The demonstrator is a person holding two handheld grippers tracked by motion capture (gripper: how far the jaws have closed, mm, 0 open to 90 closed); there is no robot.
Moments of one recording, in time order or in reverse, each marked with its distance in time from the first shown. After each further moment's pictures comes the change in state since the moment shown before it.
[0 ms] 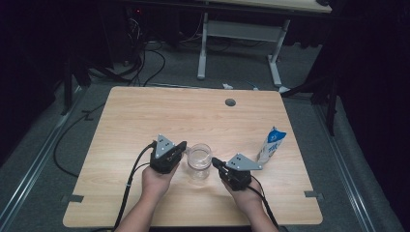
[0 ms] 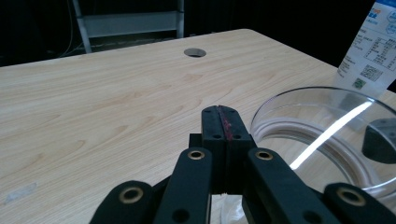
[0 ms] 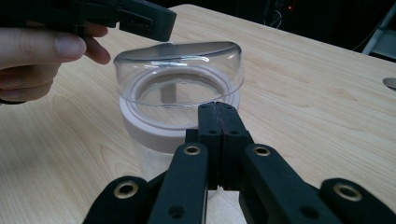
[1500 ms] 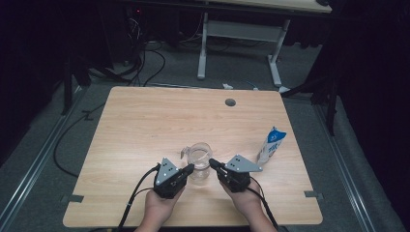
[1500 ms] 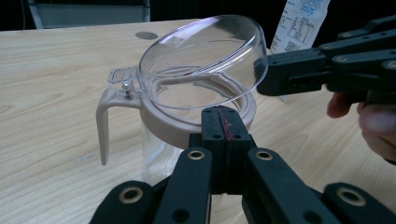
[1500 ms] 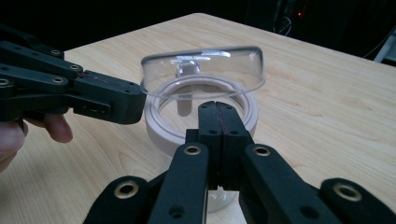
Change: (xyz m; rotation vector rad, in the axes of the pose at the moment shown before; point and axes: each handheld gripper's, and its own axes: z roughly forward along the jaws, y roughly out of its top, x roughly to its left) left arm -0.043 -0.036 -0.028 -0.009 -0.127 -0.026; right arm 0.007 0.004 -0.003 -0.023 0.038 0.003
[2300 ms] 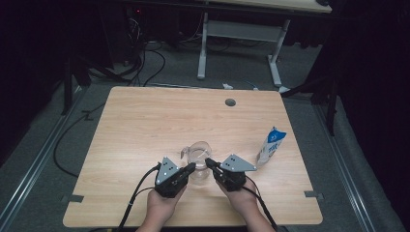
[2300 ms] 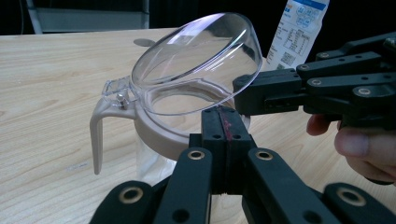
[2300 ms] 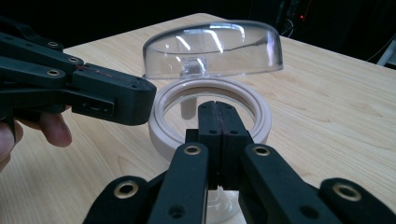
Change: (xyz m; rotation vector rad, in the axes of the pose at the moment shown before) left arm -0.002 0.003 0.002 -0.027 -0.007 -0.018; right arm 0.004 -0.001 0.011 -0.006 0.003 -0.024
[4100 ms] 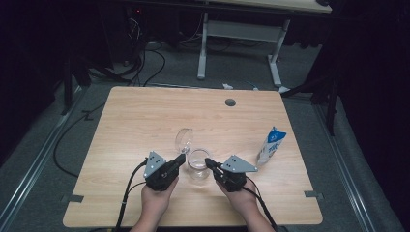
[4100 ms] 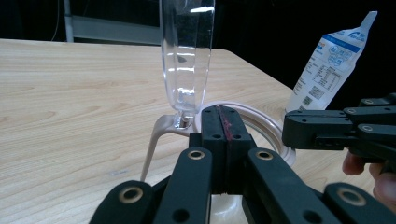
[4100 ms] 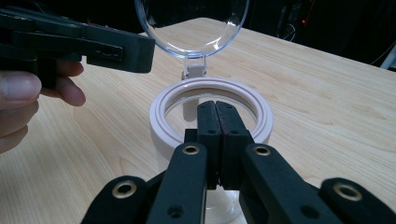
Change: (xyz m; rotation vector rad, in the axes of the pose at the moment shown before) left arm 0.026 0.005 -0.009 -0.074 0.073 -0.099; right arm -0.001 -0.003 0.000 -0.023 0.011 0.004
